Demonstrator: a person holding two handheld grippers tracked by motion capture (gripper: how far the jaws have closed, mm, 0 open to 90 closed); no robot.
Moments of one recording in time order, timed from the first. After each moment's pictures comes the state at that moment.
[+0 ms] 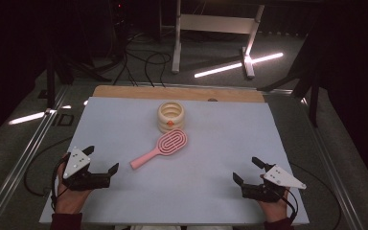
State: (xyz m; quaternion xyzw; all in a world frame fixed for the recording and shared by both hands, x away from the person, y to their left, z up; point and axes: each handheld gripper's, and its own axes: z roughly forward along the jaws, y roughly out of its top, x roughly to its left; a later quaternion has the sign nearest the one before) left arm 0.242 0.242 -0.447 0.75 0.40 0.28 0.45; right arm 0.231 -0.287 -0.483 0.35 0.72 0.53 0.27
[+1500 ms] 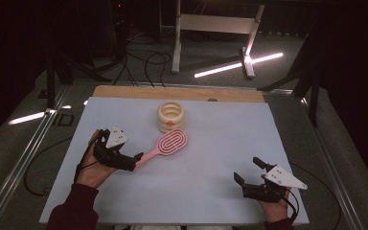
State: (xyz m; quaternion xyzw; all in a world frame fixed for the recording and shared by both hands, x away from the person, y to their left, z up) left arm 0.308 0.178 -0.429 0.84 0.33 0.23 0.36; right arm 0.231 -0.290 -0.483 0.36 0.72 0.53 0.27
